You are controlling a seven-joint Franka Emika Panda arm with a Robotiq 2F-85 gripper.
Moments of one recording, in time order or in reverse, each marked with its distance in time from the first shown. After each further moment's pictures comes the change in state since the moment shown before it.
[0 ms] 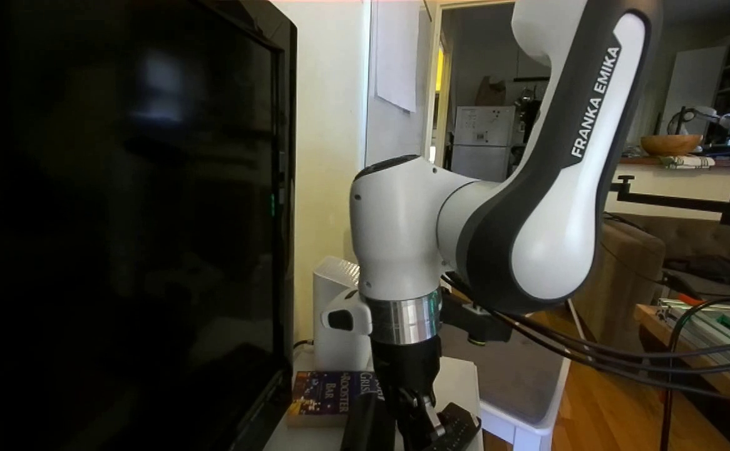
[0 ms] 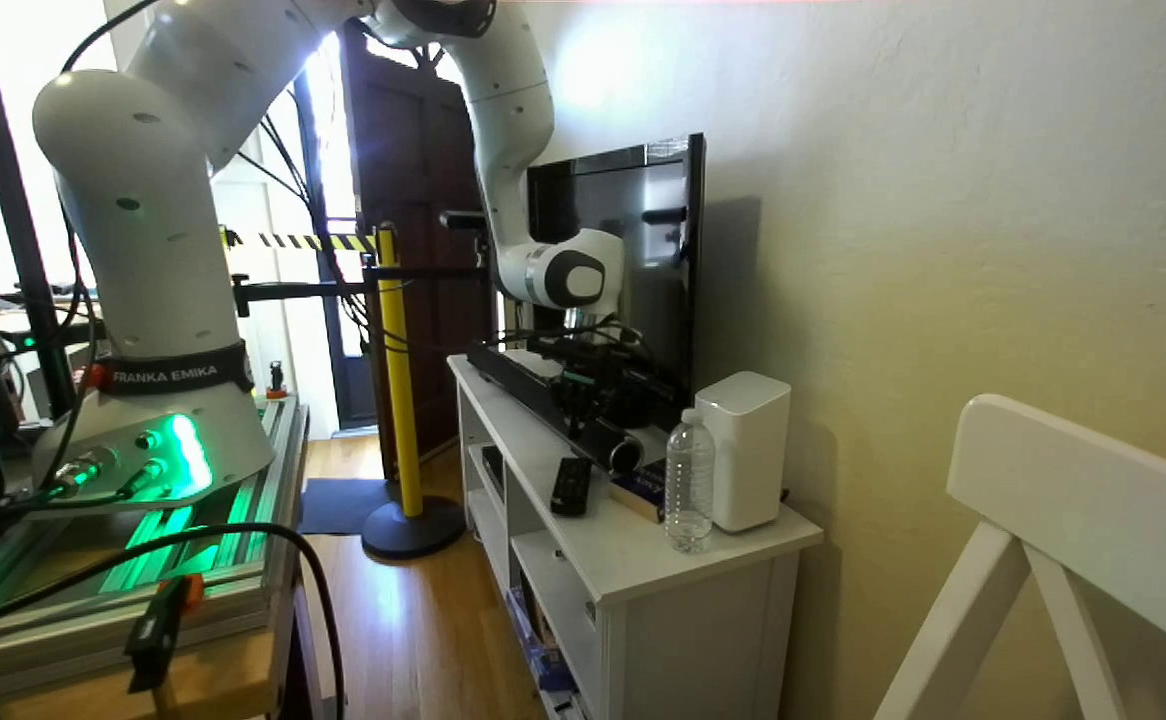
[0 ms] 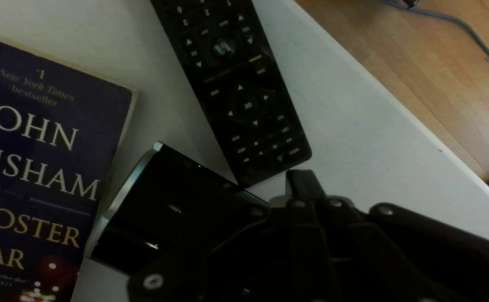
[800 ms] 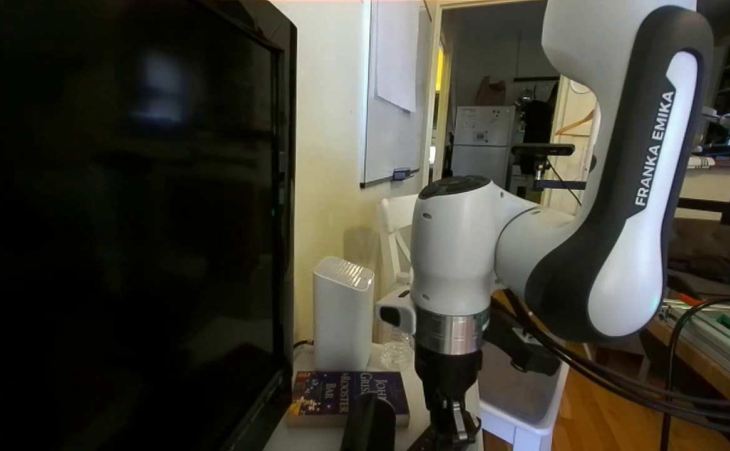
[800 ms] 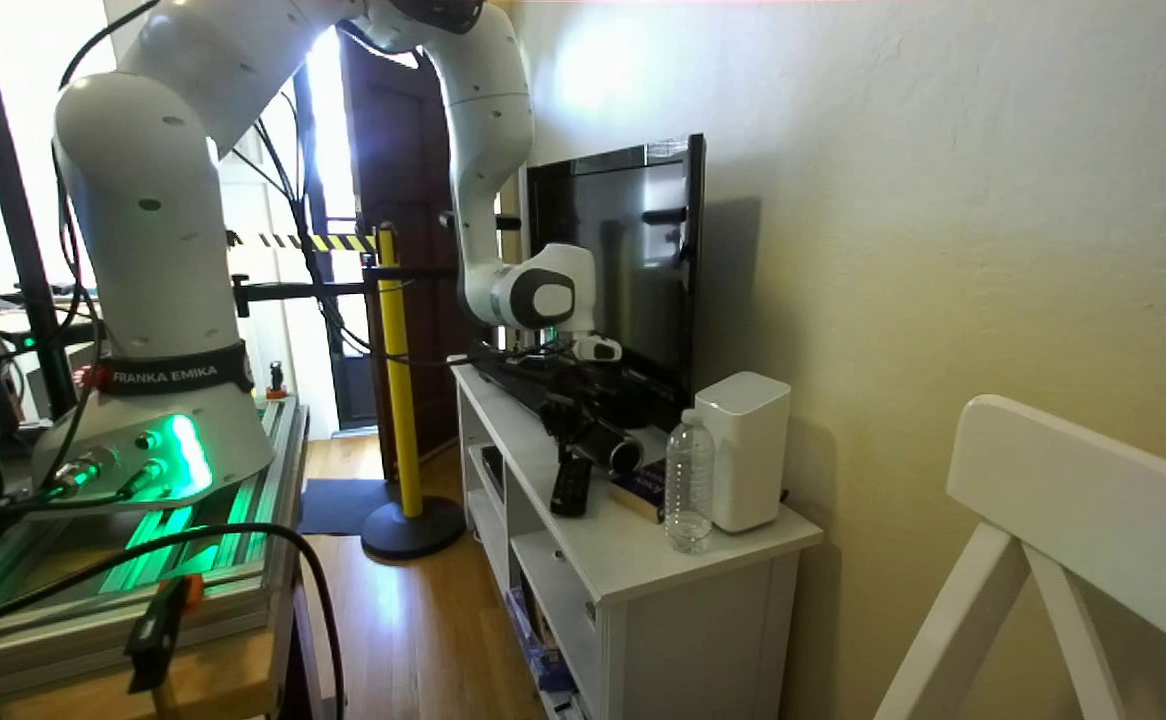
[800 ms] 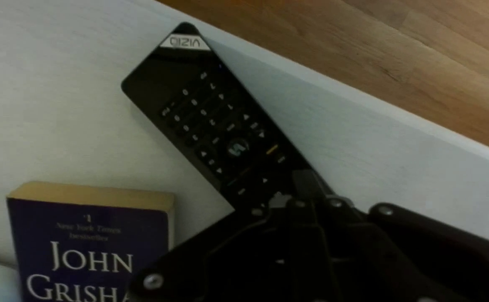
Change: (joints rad) arm 0.143 -0.024 -0.177 -0.187 0.000 0.249 0.314
